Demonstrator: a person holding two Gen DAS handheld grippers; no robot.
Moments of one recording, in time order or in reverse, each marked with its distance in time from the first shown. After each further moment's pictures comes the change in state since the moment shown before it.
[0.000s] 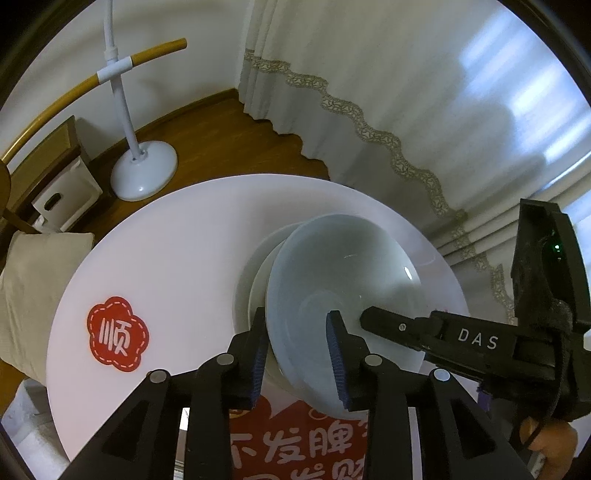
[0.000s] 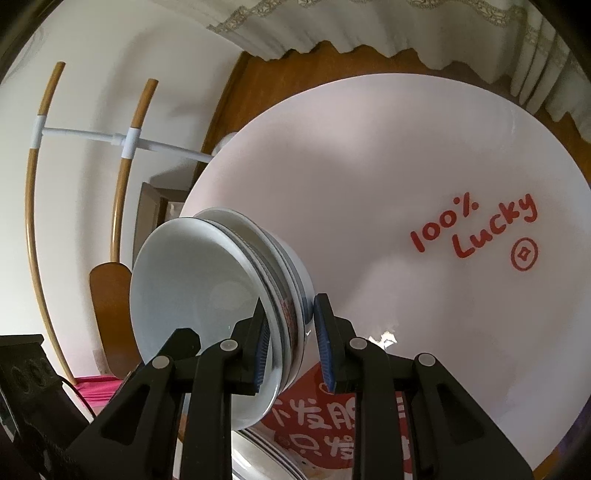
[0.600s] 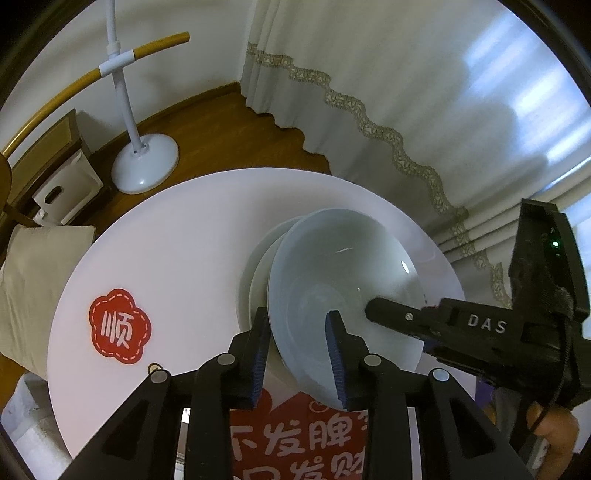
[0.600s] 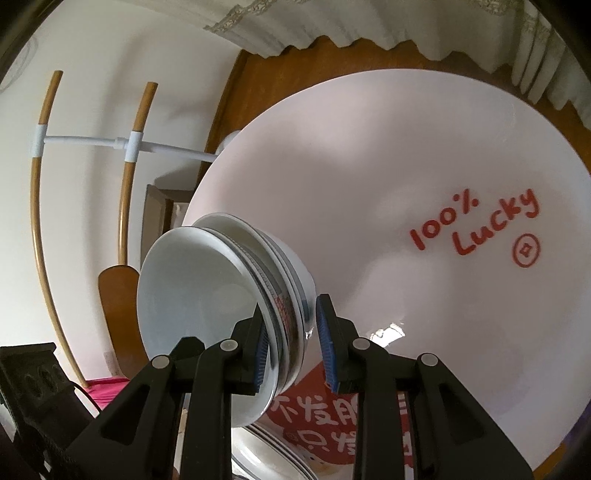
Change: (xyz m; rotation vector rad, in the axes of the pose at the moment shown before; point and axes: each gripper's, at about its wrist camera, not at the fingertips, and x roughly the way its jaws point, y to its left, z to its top) left arm -0.006 0.002 0.001 -0.005 0.034 -0.007; right arm -0.002 -0.009 0.003 0.033 0.017 0.049
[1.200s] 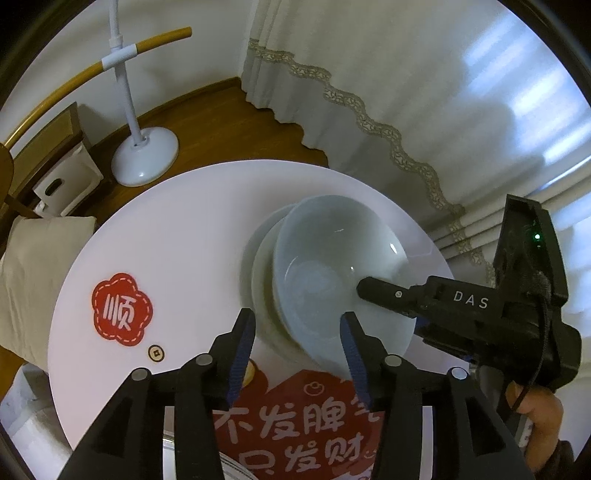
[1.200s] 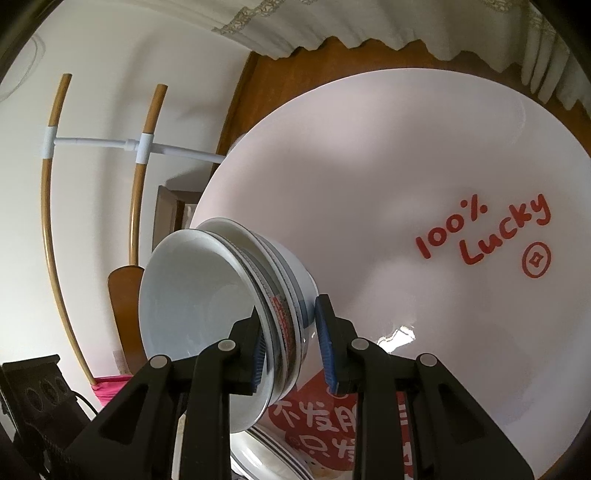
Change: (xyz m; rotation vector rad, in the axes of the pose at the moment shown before) left arm -0.018 0.000 -0.010 -0.022 0.010 -0.017; right arm -0.001 -0.013 0.001 -0.008 -0.007 0.056
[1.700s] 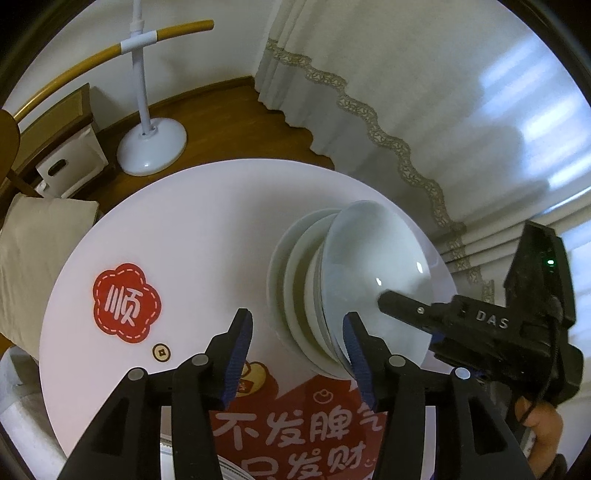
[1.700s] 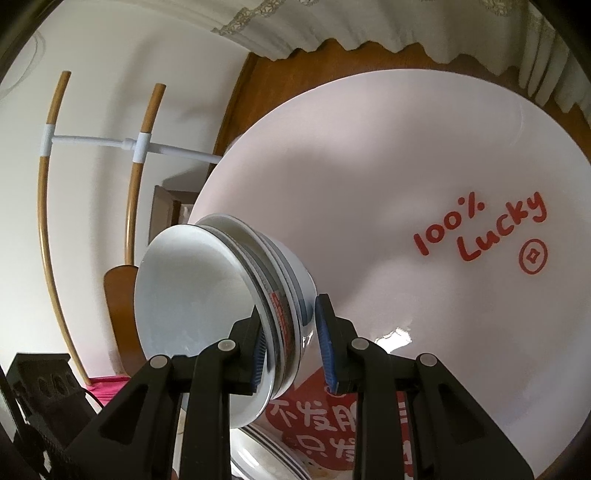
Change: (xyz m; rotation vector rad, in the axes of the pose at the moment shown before) left arm 0.008 0.024 -0.001 -0.082 -0.014 -0.016; right arm 0.000 0.007 -0.004 -0.014 -0.010 -0.036
